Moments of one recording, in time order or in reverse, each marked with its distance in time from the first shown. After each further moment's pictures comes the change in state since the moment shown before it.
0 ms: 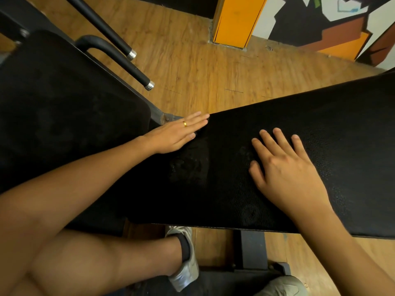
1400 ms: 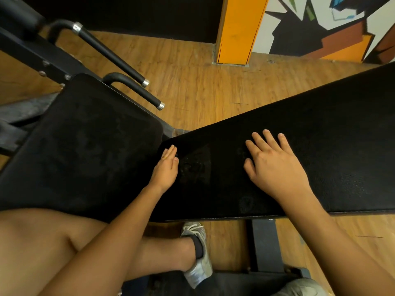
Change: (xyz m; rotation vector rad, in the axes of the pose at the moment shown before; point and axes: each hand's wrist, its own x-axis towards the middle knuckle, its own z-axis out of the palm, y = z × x) left_hand -0.072 0.046 0.052 -0.337 0.318 -0.814; right_hand -0.003 0.001 -0.010 0.047 0.003 -0.021
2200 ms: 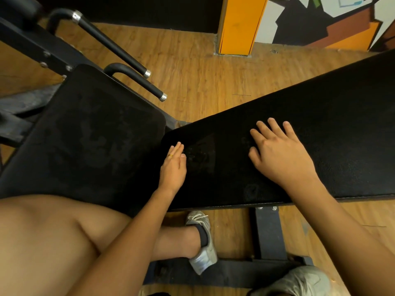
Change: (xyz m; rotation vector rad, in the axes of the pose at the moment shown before) left_hand -0.037 0.017 0.013 -0.026 0.127 0.019; right_hand 0.000 -0.001 0.001 -0.005 0.019 0.001
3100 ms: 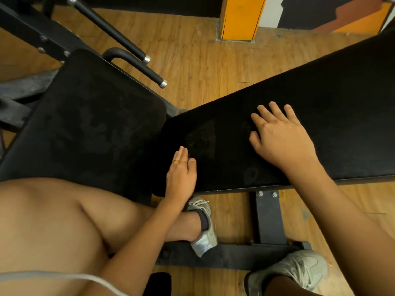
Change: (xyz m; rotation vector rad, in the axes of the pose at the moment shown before) left_hand -0.070 0.031 0.008 -0.009 -0.012 -0.138; right_hand -0.002 0.000 -0.003 0.029 -0.004 -0.013
